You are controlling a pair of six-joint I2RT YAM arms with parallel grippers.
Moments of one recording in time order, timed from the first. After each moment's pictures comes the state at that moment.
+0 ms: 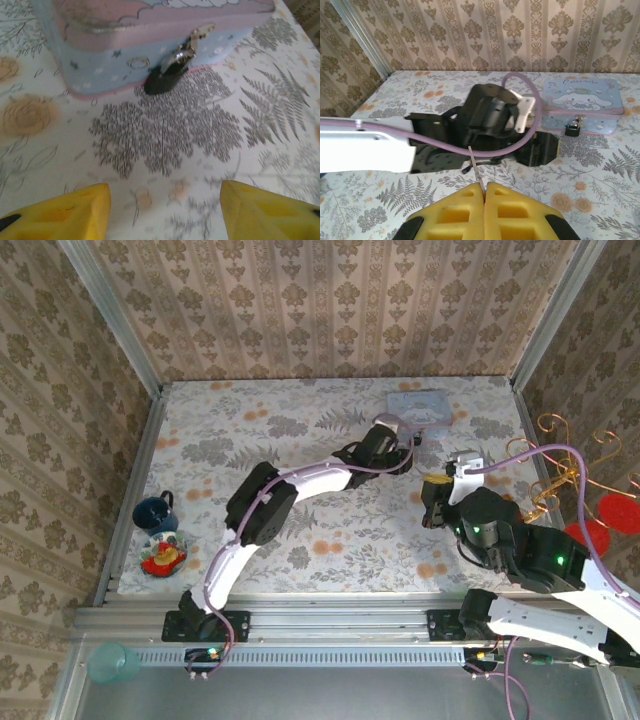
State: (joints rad) left arm -0.92 2.38 1.82 -0.04 -0.03 -0.53; right arm 1.01 0.69 1.07 -0.80 0.66 0.46
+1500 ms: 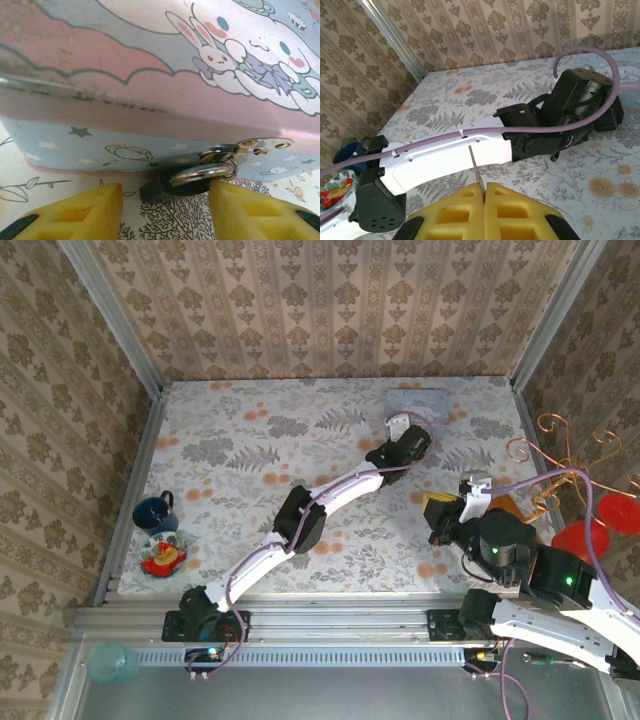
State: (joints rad) left arm -0.96 2.96 2.74 -0.34 -0.44 -0.78; right arm 1.01 0.49 0.87 -0.72 0.54 0.55
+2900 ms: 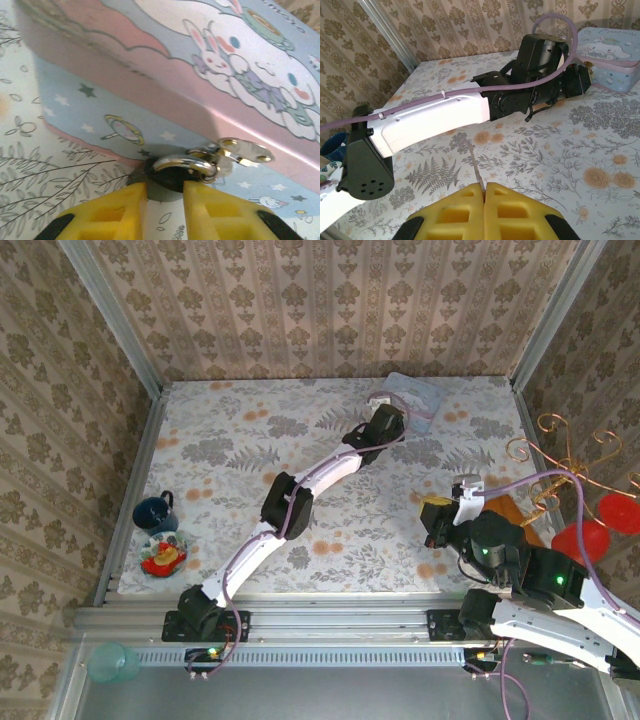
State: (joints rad) left arm -0.82 2.94 2.70 -0.23 -0.20 -0.64; right arm 1.01 0.49 0.83 -0.72 0.54 0.56
